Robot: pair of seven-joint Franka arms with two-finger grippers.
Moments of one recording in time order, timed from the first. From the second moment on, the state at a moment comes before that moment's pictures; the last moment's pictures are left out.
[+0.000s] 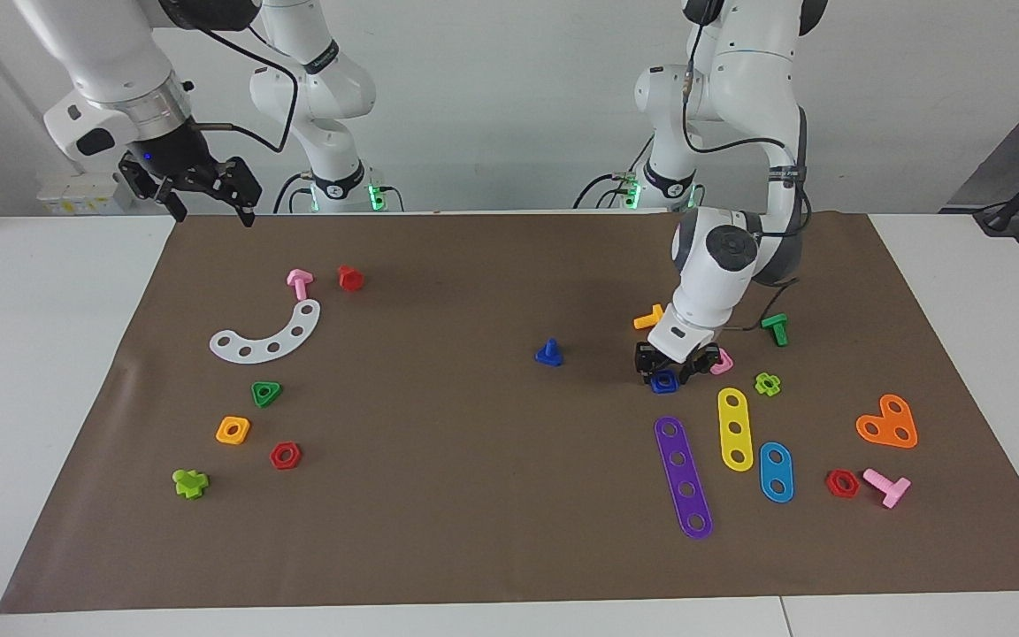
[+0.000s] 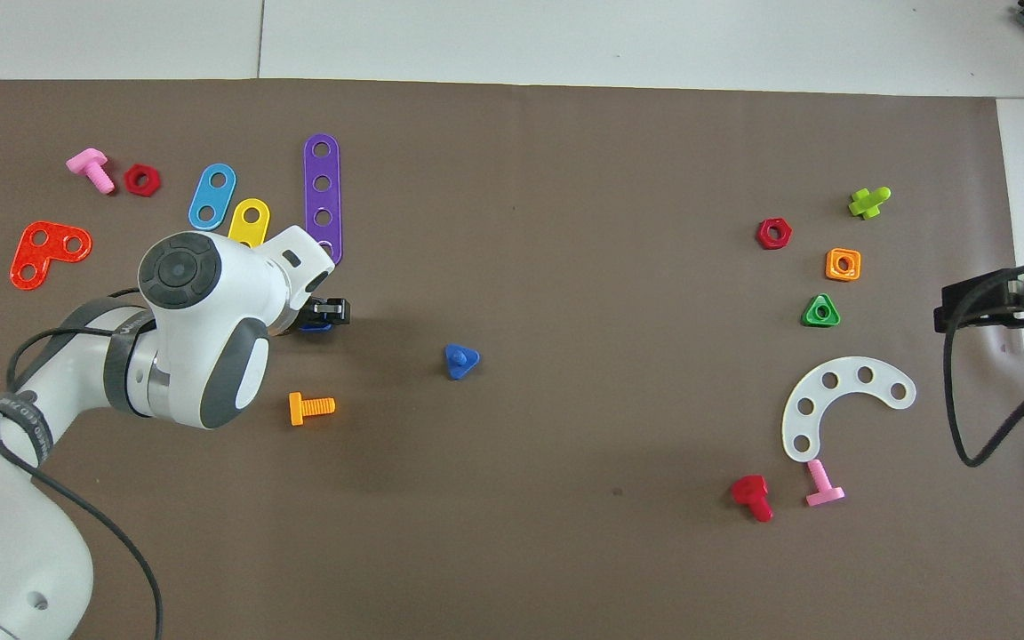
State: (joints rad) left arm -0.17 0.28 -0.13 -2.08 0.02 2.42 -0.21; right arm 0.00 -0.05 -0.01 -1.57 -0.01 1.46 0.11
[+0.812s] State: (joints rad) left arm -0.17 0.27 -0.13 -2.05 0.02 2.42 -0.24; right arm 0.00 -0.05 -0.01 -1.57 -0.01 1.46 0.11
